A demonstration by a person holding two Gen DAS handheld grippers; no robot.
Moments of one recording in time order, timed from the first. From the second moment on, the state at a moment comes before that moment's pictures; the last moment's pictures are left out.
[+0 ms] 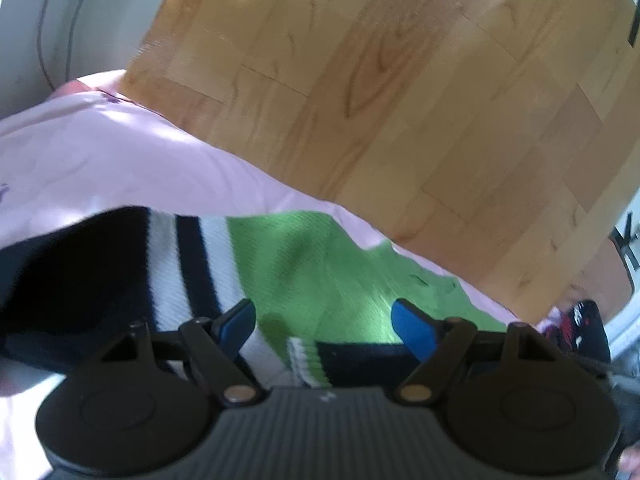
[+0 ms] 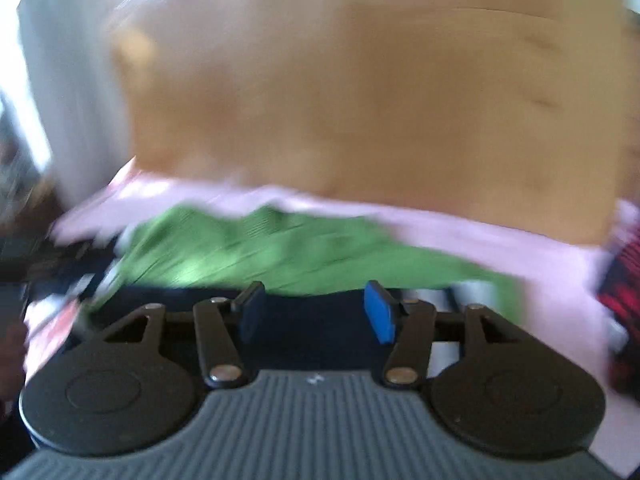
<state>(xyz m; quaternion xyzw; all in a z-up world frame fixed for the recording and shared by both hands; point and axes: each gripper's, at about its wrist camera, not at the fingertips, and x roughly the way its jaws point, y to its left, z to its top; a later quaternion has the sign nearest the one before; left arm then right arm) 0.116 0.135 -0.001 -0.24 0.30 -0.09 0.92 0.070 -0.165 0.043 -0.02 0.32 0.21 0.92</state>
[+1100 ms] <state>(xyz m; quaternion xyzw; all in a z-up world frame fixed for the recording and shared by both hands) 0.118 0.144 -0.001 -0.26 0.31 -0.07 0.91 0.117 -0.165 0.035 -0.01 0.29 0.18 0.94</state>
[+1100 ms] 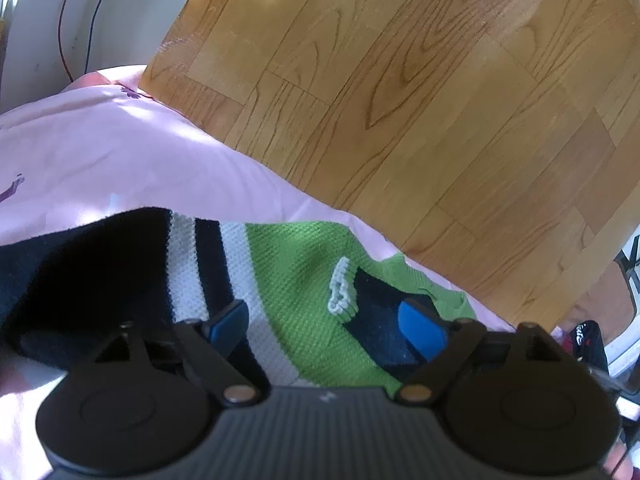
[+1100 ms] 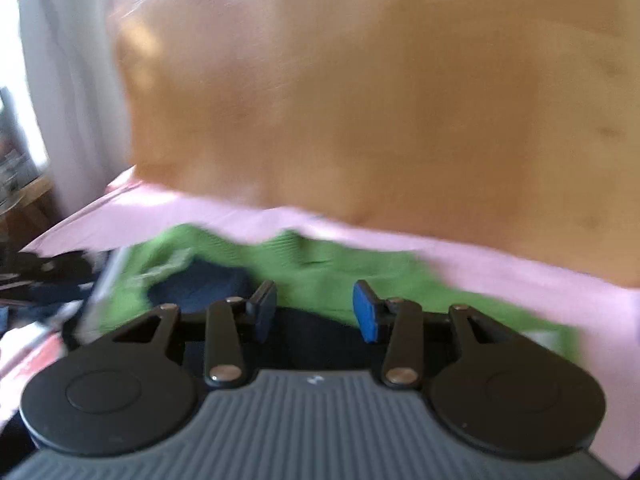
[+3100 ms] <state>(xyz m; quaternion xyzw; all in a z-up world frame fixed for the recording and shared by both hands) -0.049 0.123 0.105 -0.17 -0.07 -0.16 0.97 0.083 0.112 -0.013 0.16 0.52 0.52 0.66</state>
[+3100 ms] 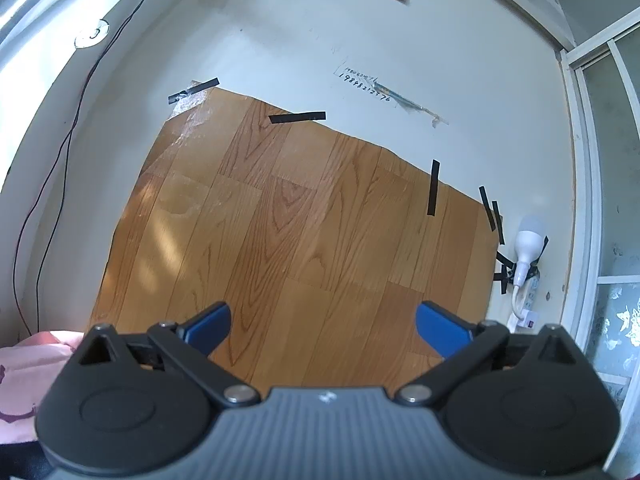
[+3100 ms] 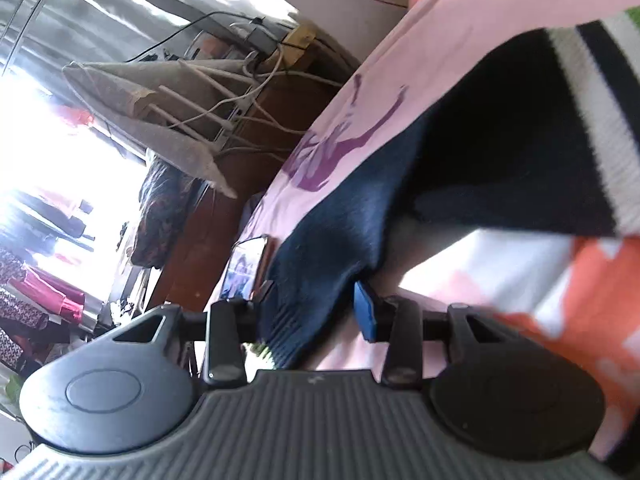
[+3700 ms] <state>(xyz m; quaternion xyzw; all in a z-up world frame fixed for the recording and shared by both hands) -0.044 0.144 0.098 -0.21 -0.08 -0.16 0.96 0.080 0.077 0.005 0.09 0.48 0.49 0.72</state>
